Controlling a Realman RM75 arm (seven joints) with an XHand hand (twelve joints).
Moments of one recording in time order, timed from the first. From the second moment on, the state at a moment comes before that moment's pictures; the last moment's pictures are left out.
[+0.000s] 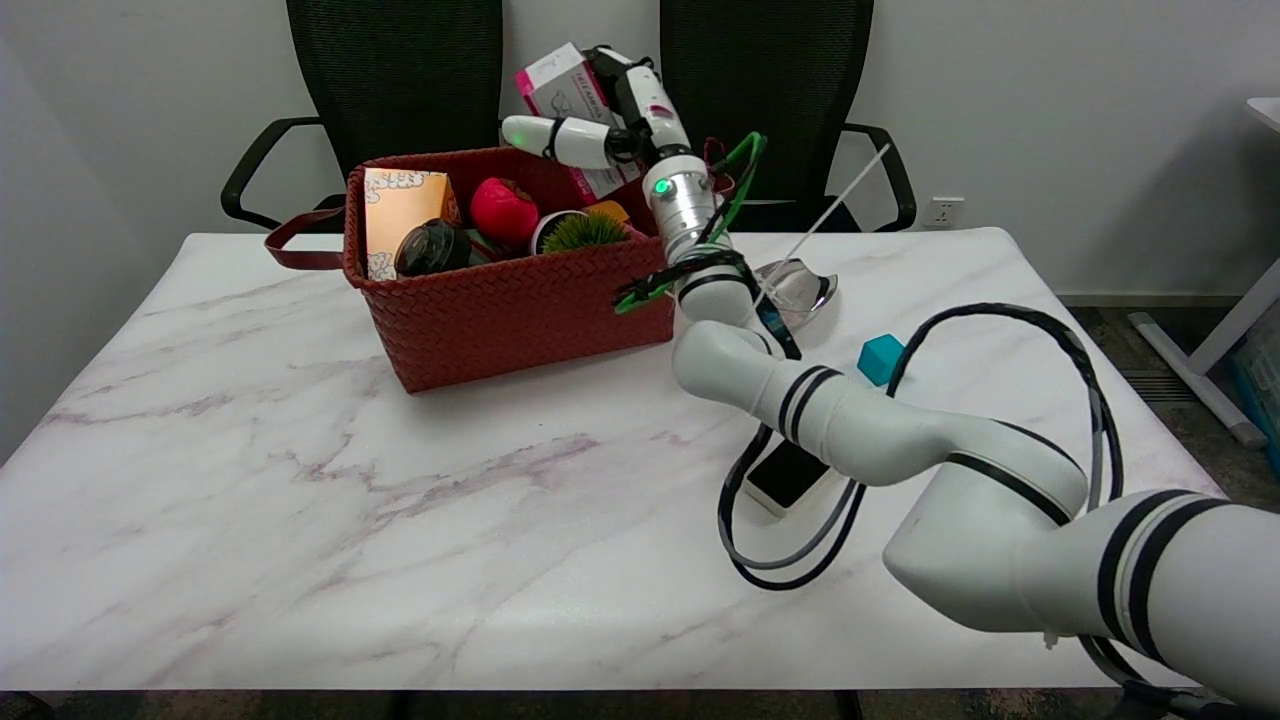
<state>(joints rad) 0.89 -1.51 -2.26 0.55 1.18 0.71 0.43</state>
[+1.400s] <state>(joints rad) 1.02 -1.61 -2.25 0.27 0.96 0.57 0.12</state>
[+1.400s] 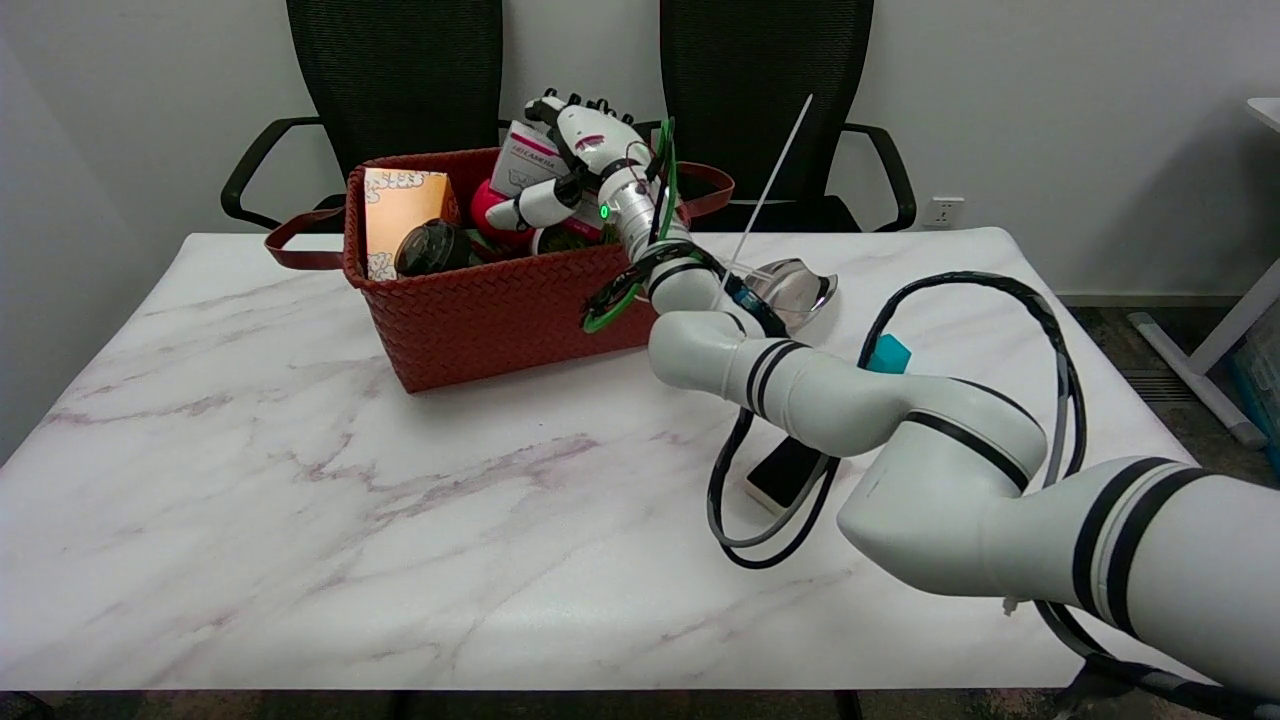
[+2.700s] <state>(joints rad) 0.93 -1.55 -2.18 0.55 1.13 0.53 0.11</state>
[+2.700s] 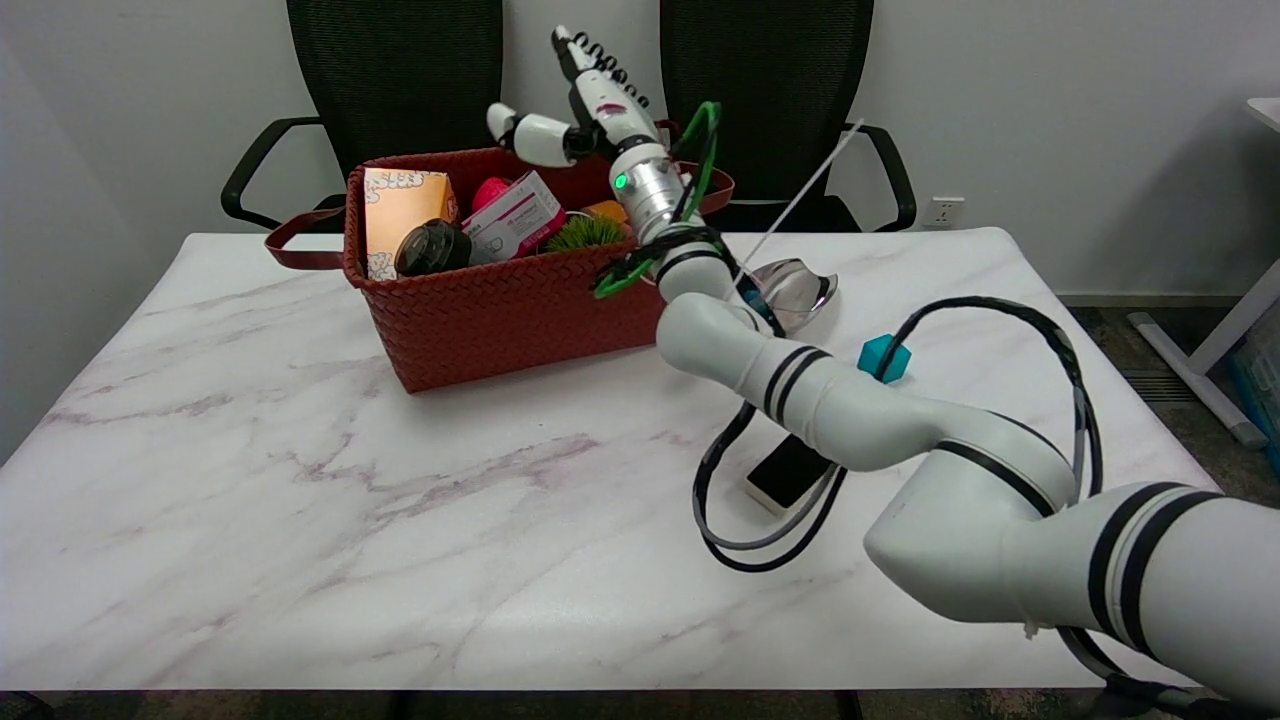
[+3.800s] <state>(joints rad) 0.33 -1.22 -2.00 1.36 1.31 0.95 0.06</state>
